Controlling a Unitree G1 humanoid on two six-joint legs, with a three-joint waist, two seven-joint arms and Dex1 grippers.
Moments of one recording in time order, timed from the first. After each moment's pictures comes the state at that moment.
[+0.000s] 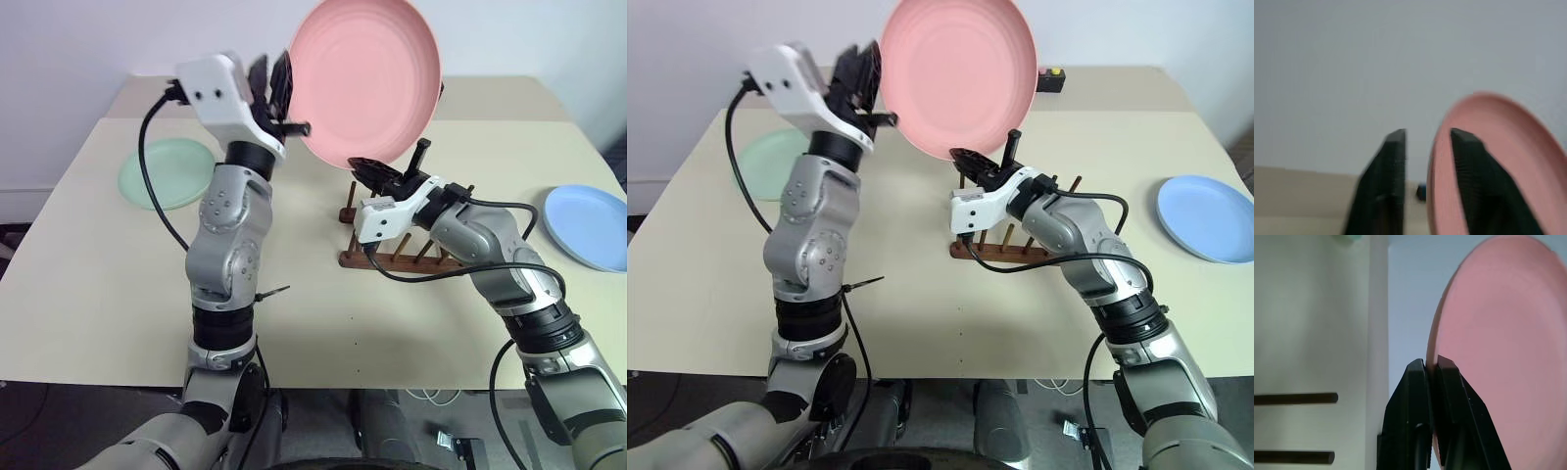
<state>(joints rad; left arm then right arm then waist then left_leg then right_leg) -0.76 -0.08 0.13 -0.31 -0.30 0.34 0.03 -0.60 -0.63 0.25 -0.10 -0.64 -0.24 0.40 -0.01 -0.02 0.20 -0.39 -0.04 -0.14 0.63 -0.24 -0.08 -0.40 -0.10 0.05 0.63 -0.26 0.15</state>
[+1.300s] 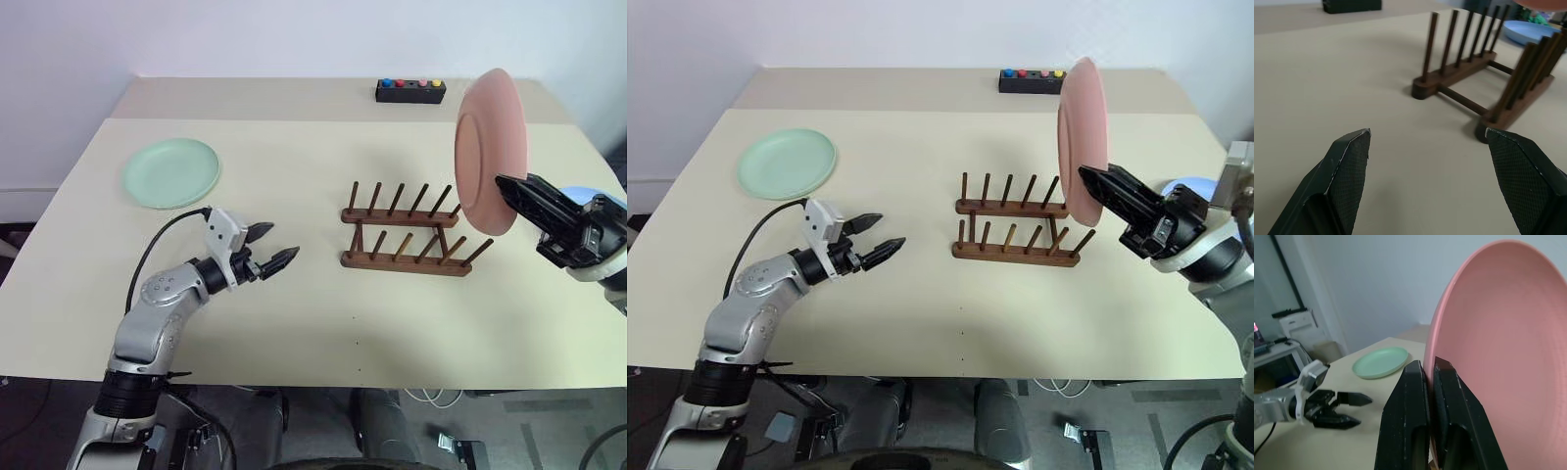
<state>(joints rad) -0.24 0.42 -0.03 -0.20 -0.41 0.39 -0.71 -0.08 -0.77 -0.64 -0.46 1.23 0.71 0.65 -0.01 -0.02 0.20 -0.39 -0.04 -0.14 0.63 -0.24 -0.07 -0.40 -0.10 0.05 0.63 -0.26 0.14</state>
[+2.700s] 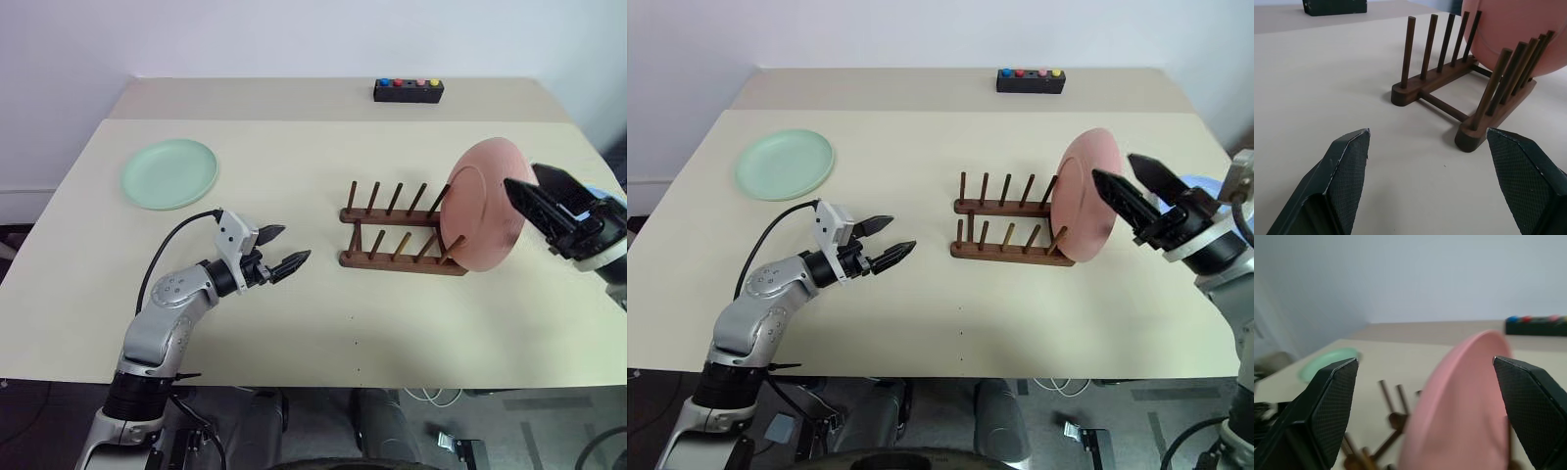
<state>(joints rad) -0.24 0.39 -0.04 -0.22 -0.40 0.41 -0.71 -0.11 -0.75 -0.62 -0.30 1.04 0.61 0.61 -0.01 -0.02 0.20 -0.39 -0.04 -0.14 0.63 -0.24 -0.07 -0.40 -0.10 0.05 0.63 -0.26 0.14</state>
